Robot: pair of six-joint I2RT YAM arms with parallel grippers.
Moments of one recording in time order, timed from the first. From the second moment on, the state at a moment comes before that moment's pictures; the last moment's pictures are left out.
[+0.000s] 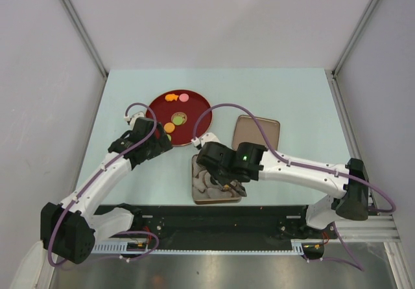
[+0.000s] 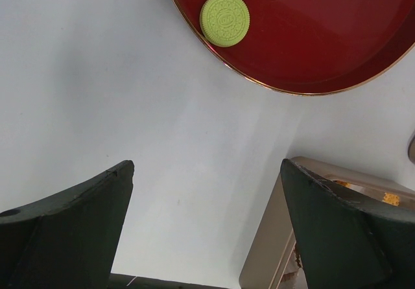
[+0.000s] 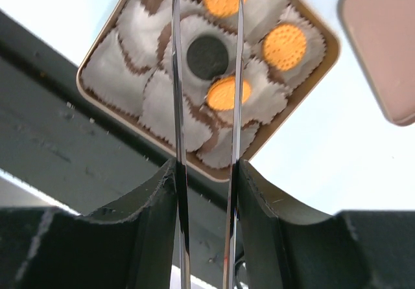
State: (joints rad) left arm -0.36 1.08 0.80 -0.65 -0.26 -0.72; right arm 1.27 1.51 1.41 -1.02 0.33 0.44
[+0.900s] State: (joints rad) left arm -0.36 1.09 0.80 -0.65 -0.26 -0.72; right arm 1.17 1.54 1.41 -0.91 0.25 0.35
